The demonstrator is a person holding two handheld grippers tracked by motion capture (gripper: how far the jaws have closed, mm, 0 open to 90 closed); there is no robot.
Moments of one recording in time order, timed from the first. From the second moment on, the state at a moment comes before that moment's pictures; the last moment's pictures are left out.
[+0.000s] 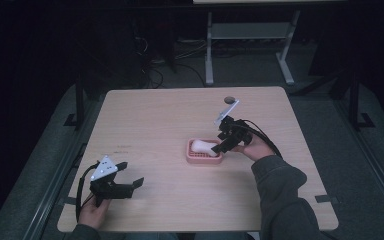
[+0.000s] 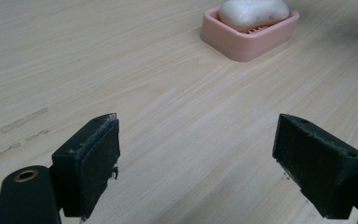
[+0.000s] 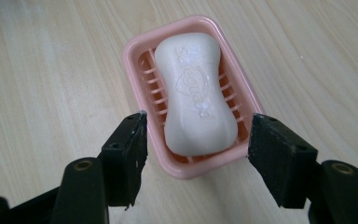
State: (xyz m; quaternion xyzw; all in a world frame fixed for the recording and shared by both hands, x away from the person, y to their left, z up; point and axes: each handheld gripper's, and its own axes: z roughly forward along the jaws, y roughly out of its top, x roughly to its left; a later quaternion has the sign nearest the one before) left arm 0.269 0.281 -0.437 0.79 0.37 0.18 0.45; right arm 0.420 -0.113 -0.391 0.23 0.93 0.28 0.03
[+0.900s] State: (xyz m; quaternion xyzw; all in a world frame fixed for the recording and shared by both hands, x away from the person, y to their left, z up) left arm 0.270 0.282 -0.438 0.79 0.37 0.18 0.45; right arm 0.406 -0.136 -0.387 0.25 0.92 0.29 0.04
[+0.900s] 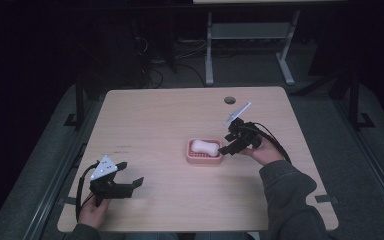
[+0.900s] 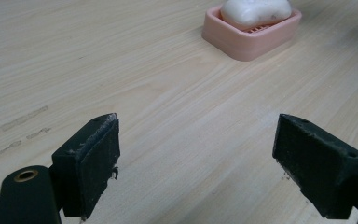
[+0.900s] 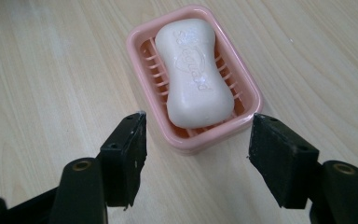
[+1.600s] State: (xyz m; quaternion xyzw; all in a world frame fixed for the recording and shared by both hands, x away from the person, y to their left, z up) left arm 0.270 0.282 -0.439 0.80 0.37 0.18 0.44; right arm 0.389 -0.160 -0.390 0.27 0.91 0.31 0.04
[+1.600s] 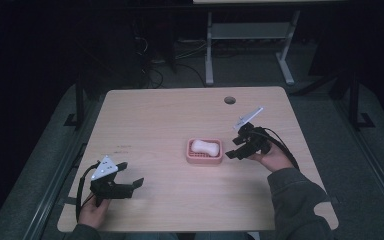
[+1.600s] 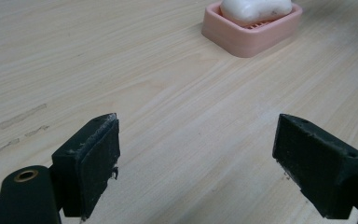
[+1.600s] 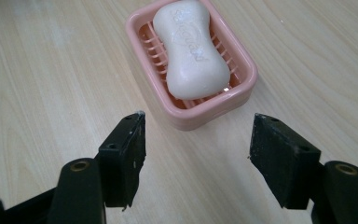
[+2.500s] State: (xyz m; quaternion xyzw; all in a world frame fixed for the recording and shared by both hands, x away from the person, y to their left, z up) left arm 0.269 0.279 -0.440 0.80 0.36 0.18 0.44; right arm 0.363 -0.190 -0.400 0.30 0.90 0.32 0.03
